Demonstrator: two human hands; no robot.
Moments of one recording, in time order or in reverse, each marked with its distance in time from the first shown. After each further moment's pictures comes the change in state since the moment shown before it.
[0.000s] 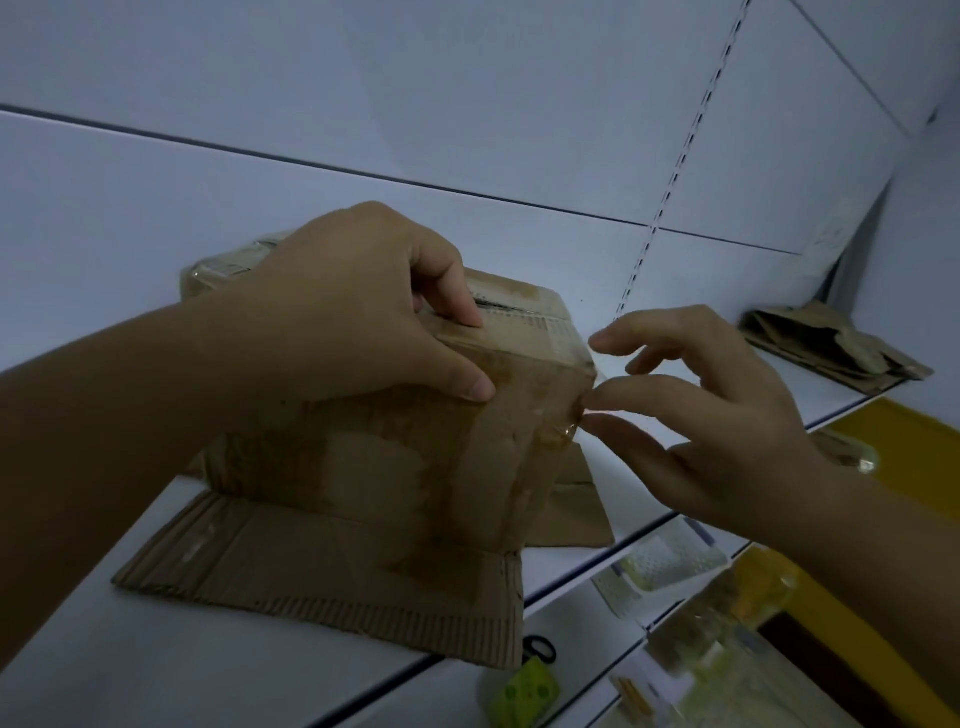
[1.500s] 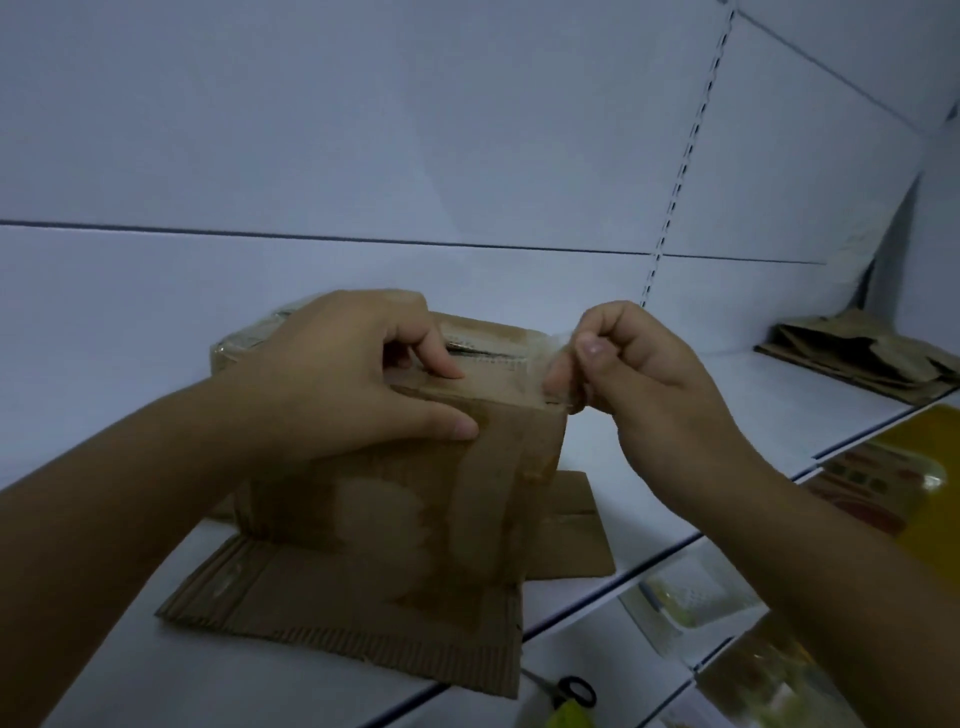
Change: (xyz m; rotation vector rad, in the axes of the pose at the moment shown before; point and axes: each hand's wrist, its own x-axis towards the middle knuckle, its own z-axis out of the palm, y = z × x) left_hand 0.003 -0.022 0.003 0.100 0.042 0.100; right_hand 0.039 -0.018 0.005 1.059 0.147 0.859
